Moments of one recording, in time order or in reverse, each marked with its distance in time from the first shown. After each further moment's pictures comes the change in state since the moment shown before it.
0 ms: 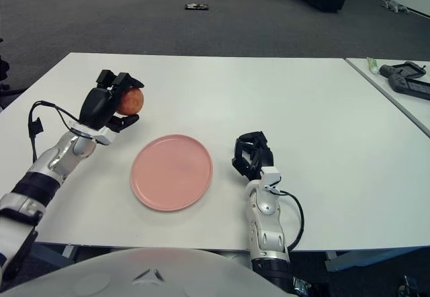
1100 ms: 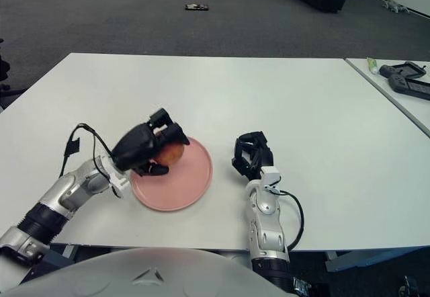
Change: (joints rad) left arm 0.146 -0.037 -0.158 -0.211 0.155 -0.217 -0.277; right arm -0.002 0.000 -0.003 0.001 0.000 0.002 0.000
